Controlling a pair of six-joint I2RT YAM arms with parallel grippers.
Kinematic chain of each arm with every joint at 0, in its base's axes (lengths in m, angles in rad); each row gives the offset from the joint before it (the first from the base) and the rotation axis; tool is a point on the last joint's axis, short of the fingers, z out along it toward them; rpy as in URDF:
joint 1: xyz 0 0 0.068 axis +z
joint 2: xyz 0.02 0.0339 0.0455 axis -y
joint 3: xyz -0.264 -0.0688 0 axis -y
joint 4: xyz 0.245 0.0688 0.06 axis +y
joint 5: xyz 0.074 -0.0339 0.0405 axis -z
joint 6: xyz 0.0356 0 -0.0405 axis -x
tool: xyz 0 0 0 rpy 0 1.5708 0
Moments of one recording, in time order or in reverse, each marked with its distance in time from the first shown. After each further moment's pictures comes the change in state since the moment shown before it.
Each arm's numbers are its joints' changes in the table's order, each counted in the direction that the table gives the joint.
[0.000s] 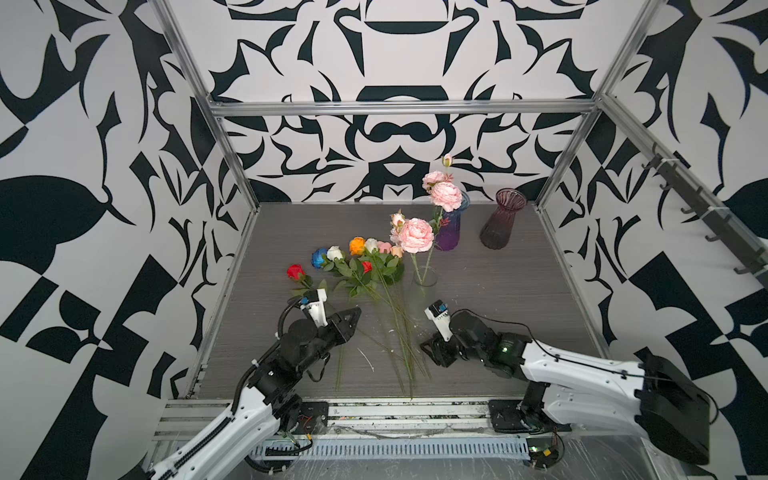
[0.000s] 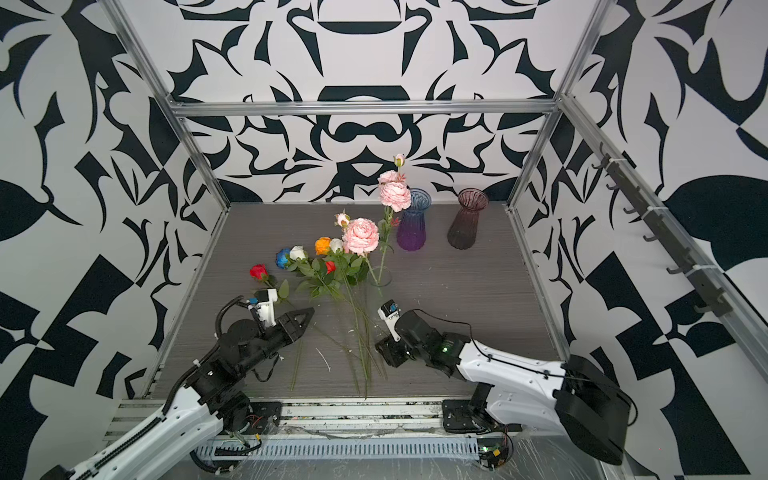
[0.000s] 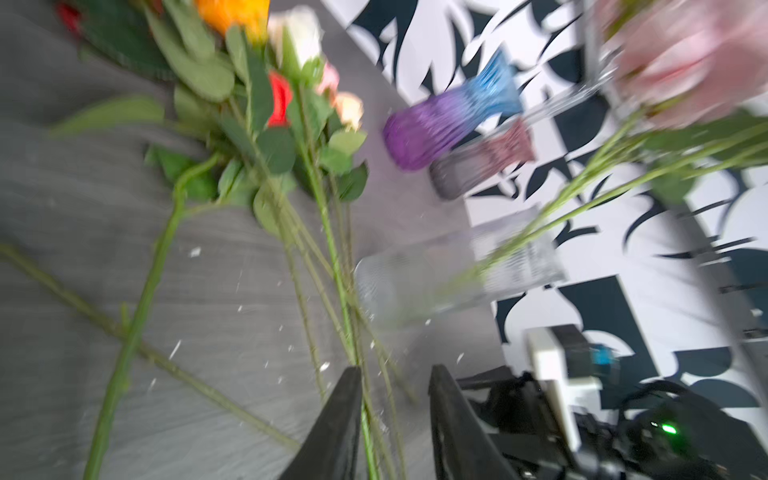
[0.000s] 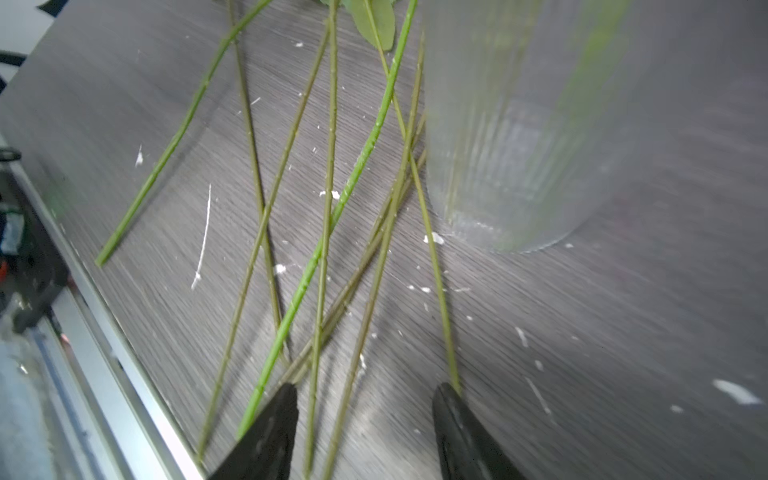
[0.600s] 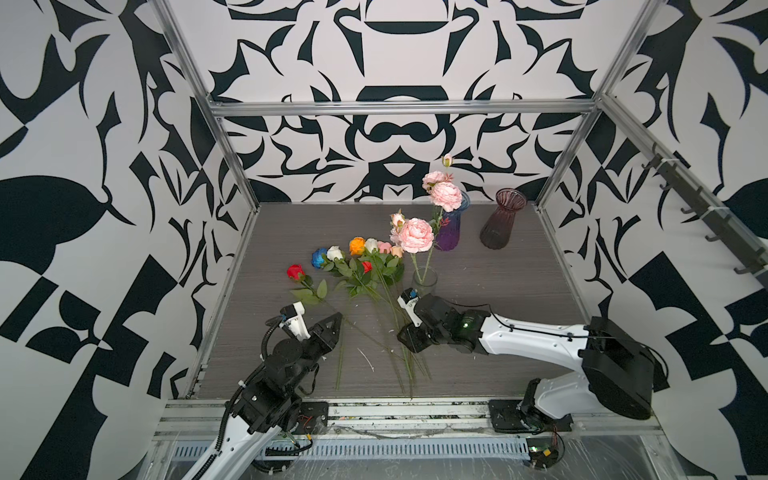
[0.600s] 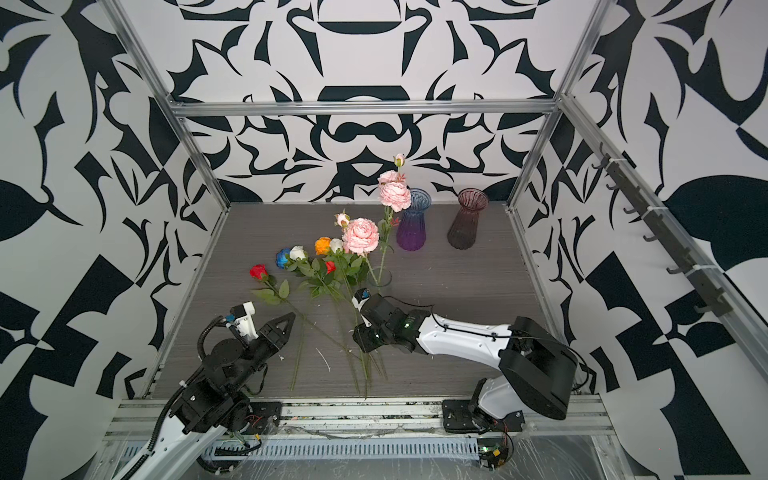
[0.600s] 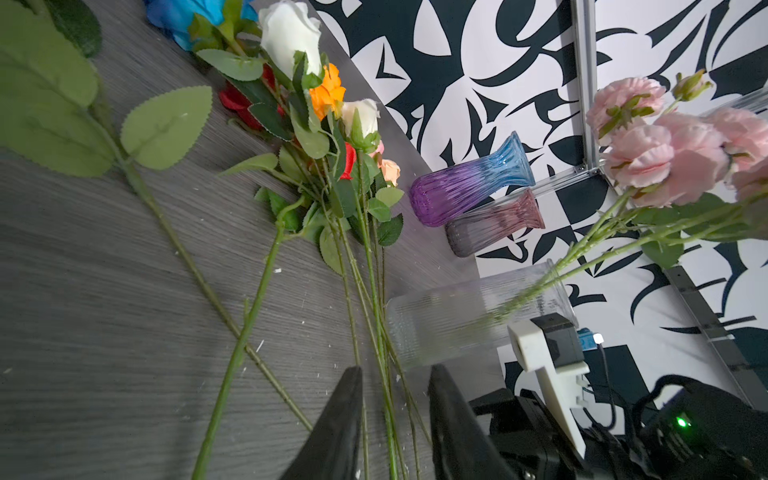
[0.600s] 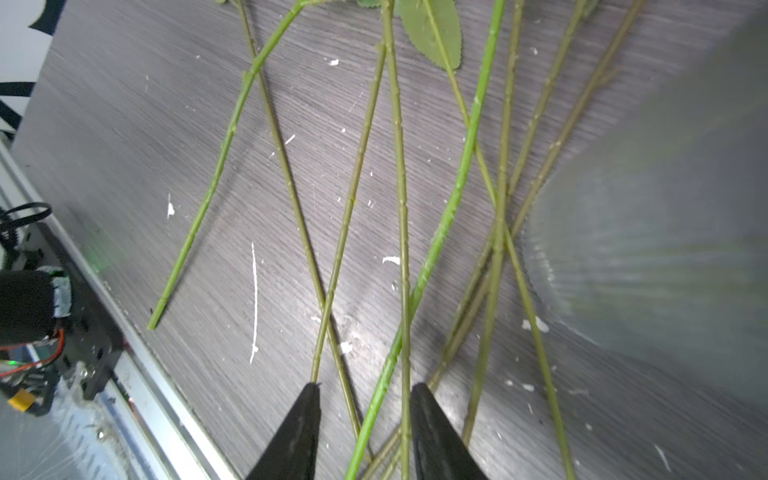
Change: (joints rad) left arm 0.002 0.360 -0.070 0.289 -0.162 0.064; right arm 0.043 -0.308 0.299 0.089 -0.029 -0.094
